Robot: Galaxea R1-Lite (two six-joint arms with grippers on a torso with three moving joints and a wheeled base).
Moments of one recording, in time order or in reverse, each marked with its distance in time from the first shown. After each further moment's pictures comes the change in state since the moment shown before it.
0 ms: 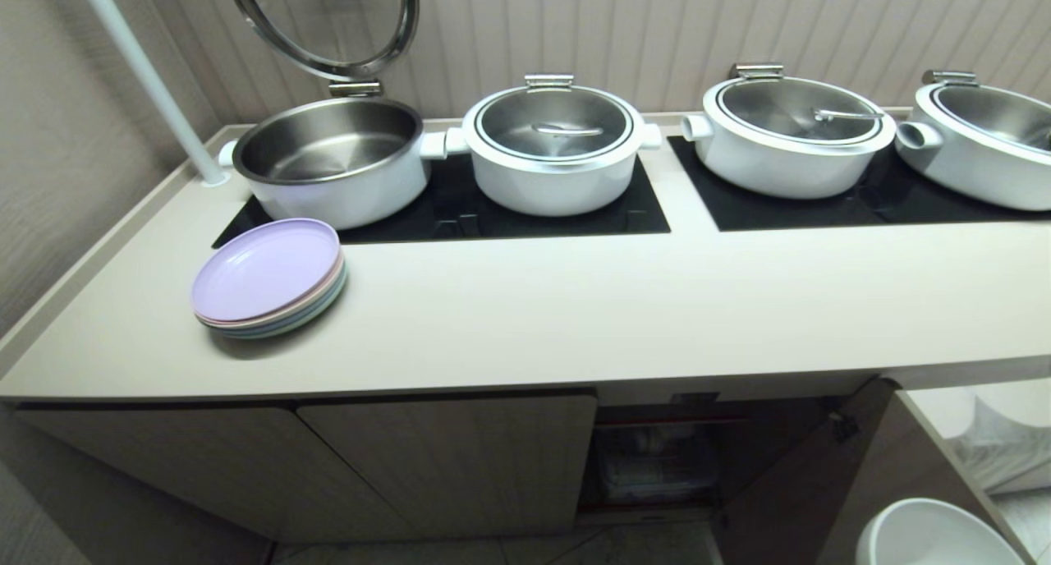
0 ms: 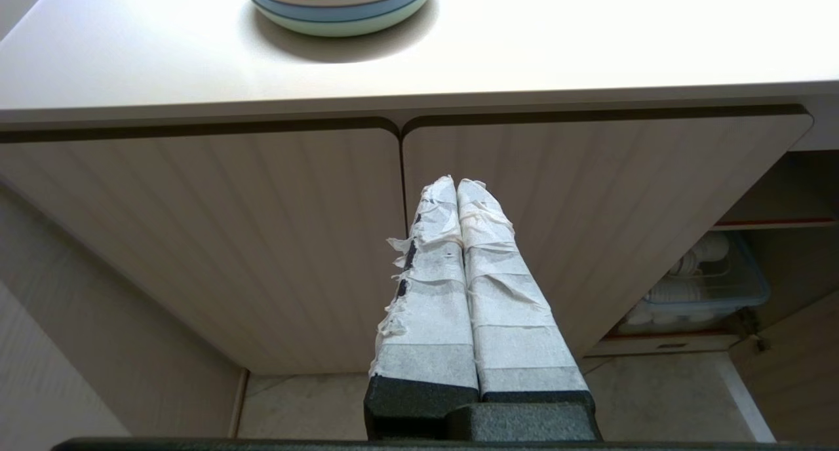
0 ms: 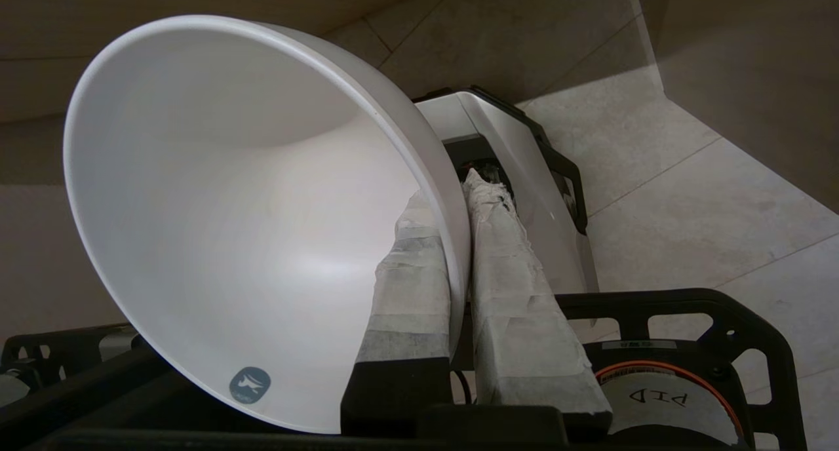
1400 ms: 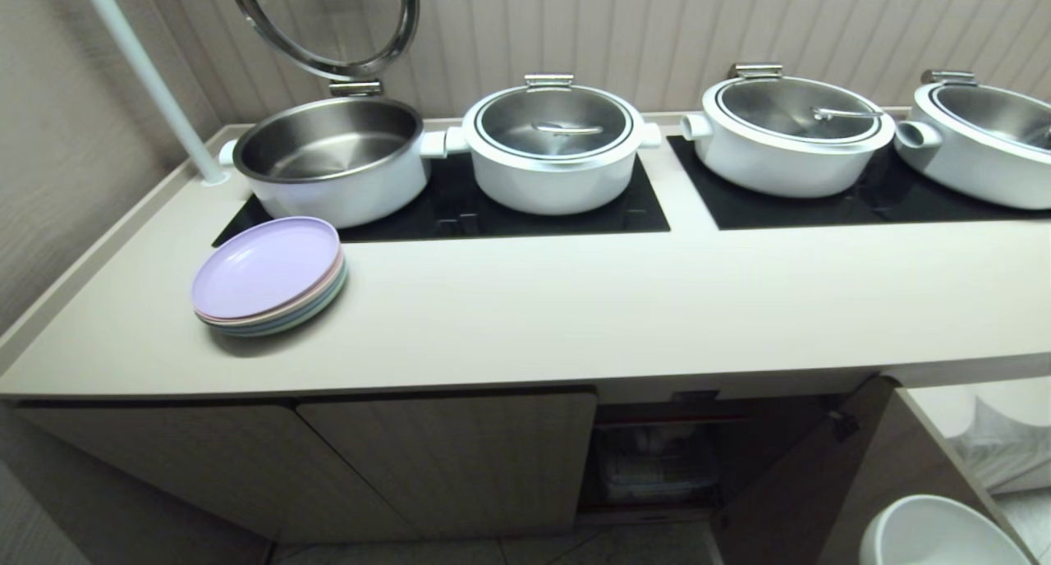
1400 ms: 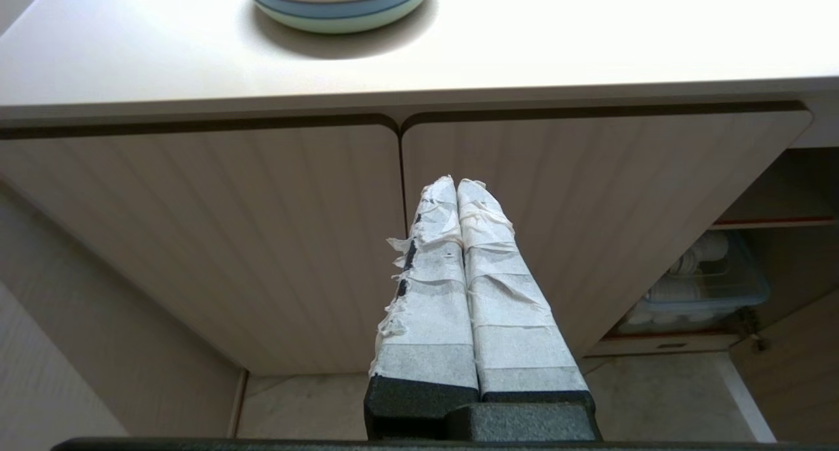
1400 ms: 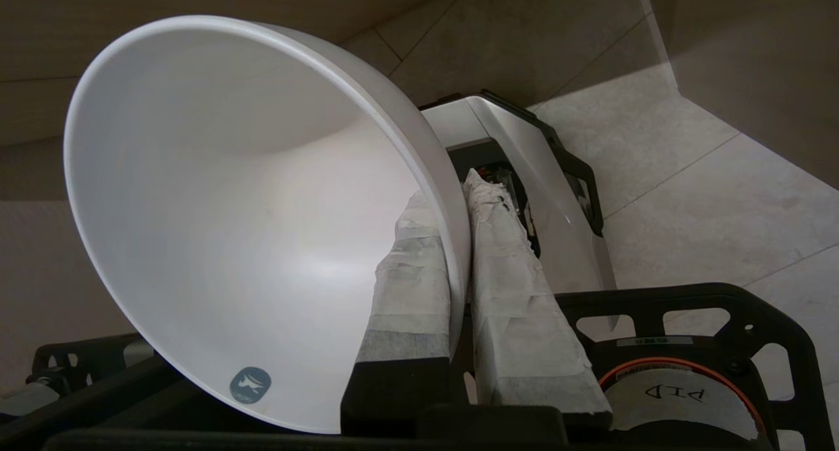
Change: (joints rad) left arm 0.000 0.000 0.000 0.000 0.000 0.000; right arm 0.003 -0.019 -0.001 0.003 0.001 0.046
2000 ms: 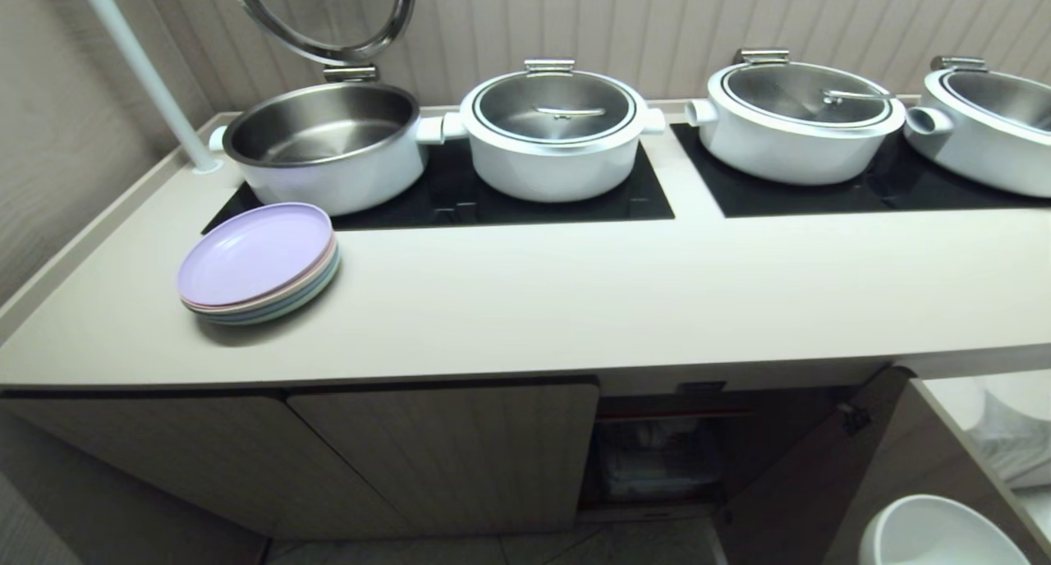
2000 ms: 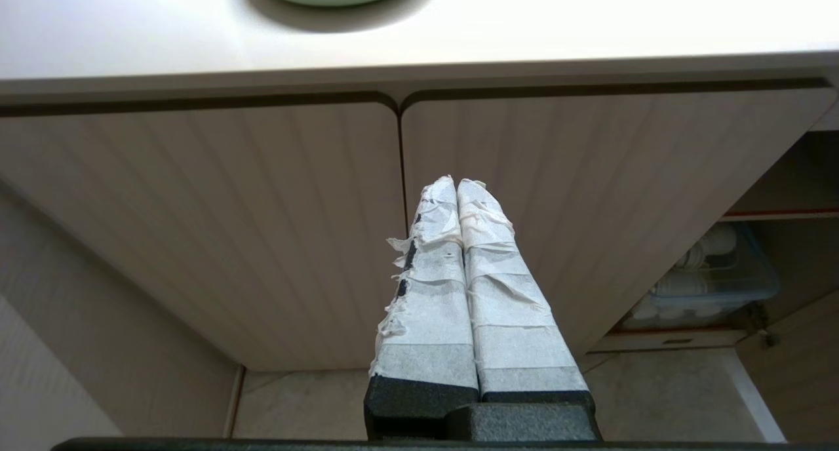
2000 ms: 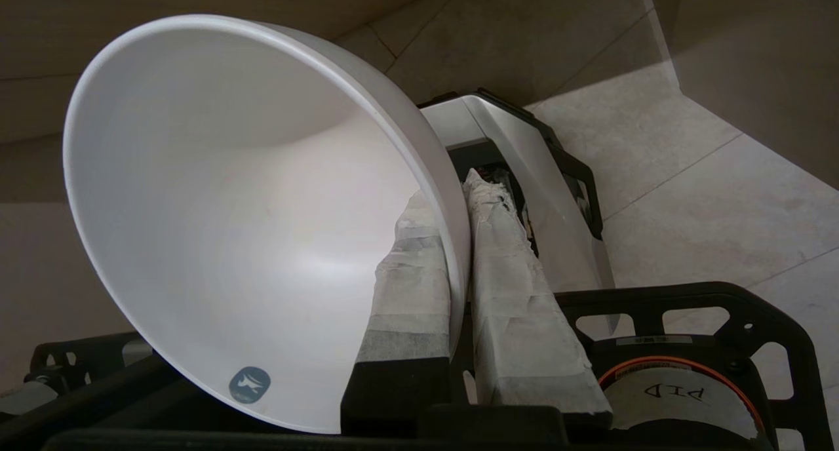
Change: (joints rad) left arm 0.000 0.000 0.000 0.000 0.000 0.000; right arm 0.003 0.002 0.000 0.003 -0.001 0.000
